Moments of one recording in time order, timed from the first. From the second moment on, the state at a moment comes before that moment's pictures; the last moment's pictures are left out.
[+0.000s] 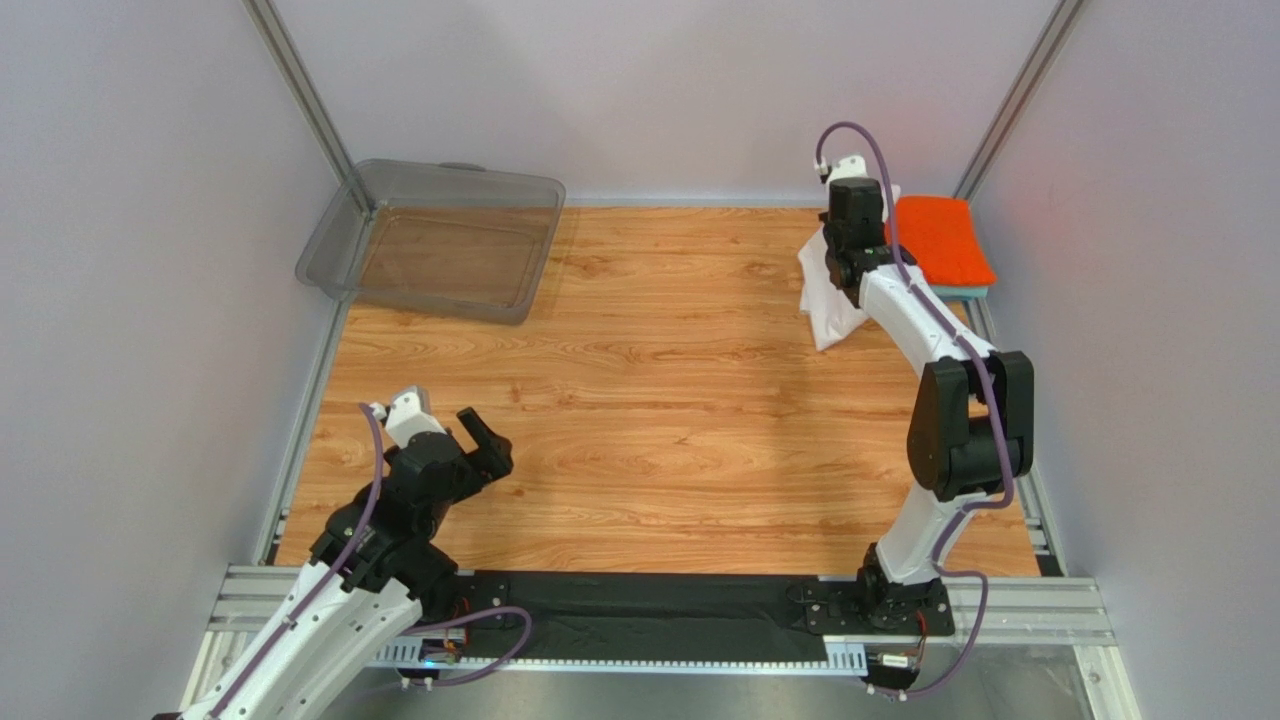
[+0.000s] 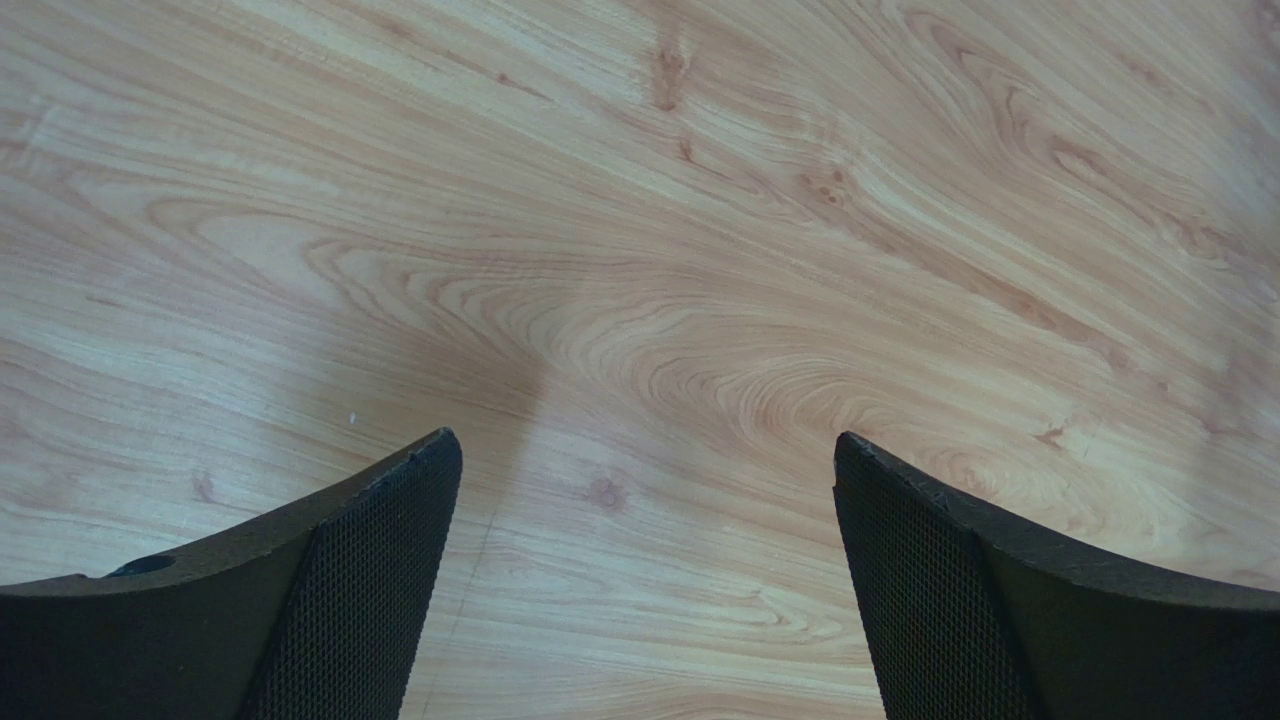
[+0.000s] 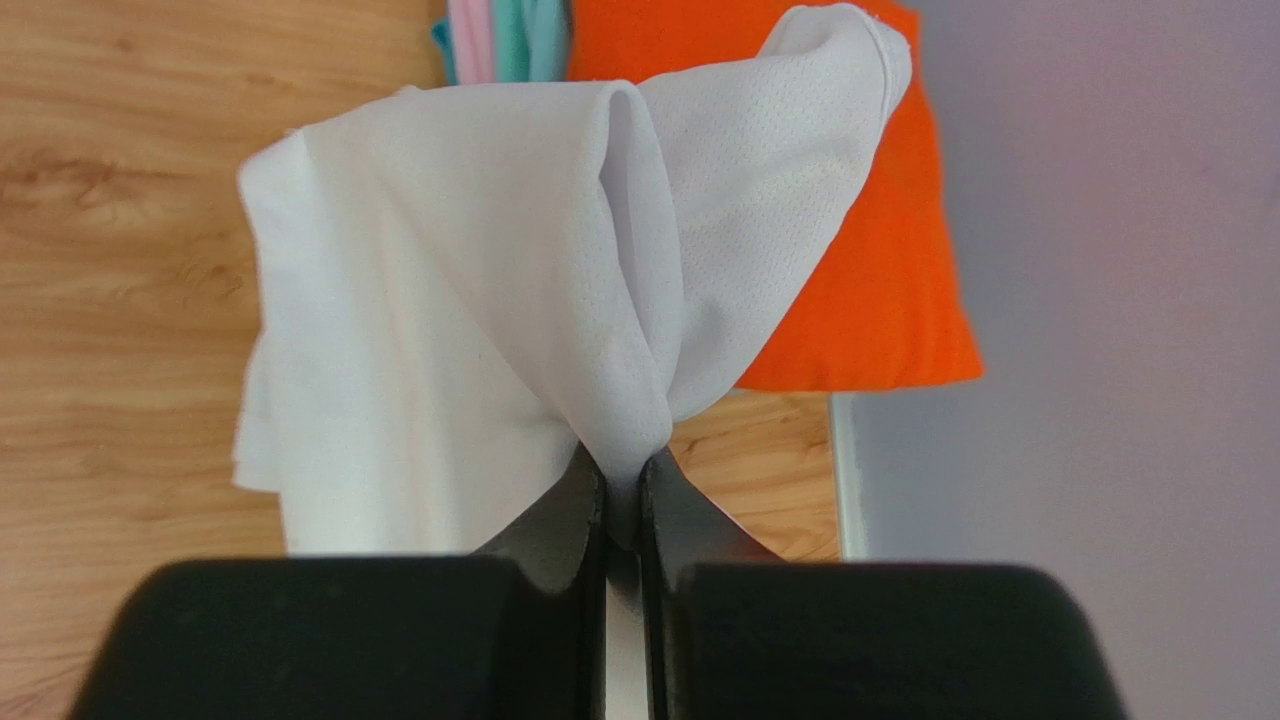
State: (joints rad) left arm -0.56 0.32 0.42 -0.76 -0.43 -0.85; right arm 0.15 1.77 1.39 -0.20 0.50 -0.27
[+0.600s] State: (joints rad) left arm -0.56 0.39 0.43 -0.80 -0.46 -0.86; right arm 0.05 1.88 1.83 -0.31 0.49 -0.36
